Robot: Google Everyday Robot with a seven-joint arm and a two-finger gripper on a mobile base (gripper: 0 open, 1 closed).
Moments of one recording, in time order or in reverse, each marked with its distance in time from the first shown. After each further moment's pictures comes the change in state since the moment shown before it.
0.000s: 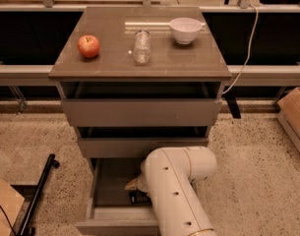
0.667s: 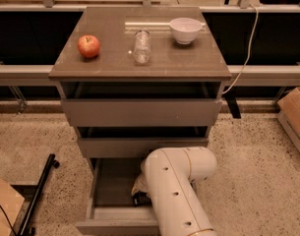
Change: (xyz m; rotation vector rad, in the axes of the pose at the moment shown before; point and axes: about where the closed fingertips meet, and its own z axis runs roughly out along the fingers) arm 0.001 -0.002 0.000 0.005 0.012 0.008
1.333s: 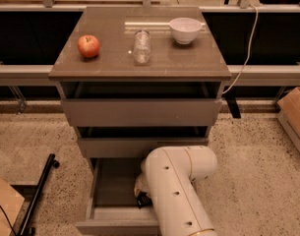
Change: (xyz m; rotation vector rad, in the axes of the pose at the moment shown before) arm 0.001 0.002 -0.006 0.000 0.000 0.000
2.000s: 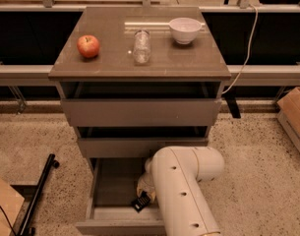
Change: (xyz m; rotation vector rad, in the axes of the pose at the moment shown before) arm 0.001 -0.011 -0.008 -0.022 0.010 0.025
